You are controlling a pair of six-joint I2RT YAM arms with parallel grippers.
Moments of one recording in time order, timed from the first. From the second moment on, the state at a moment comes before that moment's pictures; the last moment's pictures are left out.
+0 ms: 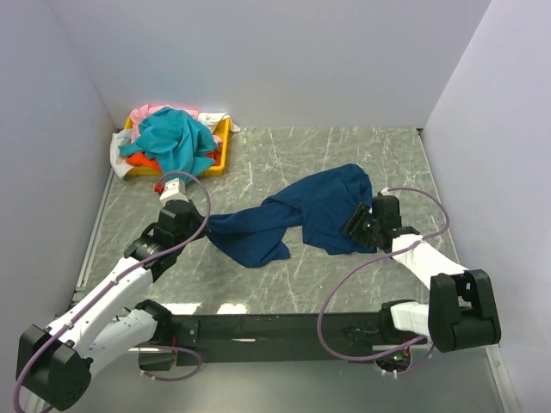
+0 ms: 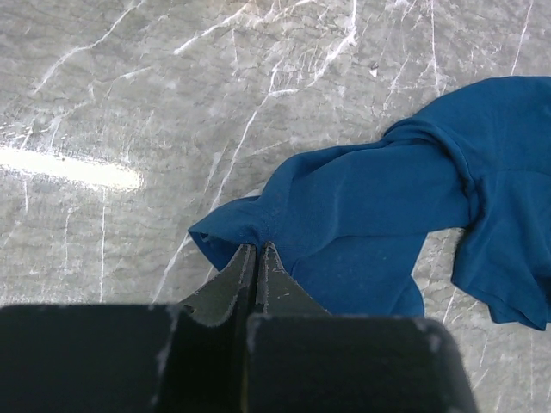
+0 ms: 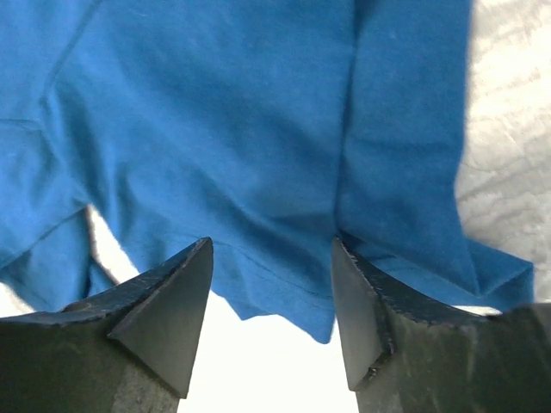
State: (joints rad) left arm -0.47 0.88 0.61 -0.30 -0.28 -0.69; right arm 0.12 1.22 0.53 -0.17 -0.13 0.65
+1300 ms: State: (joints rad) left arm -0.47 0.87 0.60 -0.30 -0.23 -0.69; right arm 0.20 1.23 0.49 -0.20 -0.02 0.66
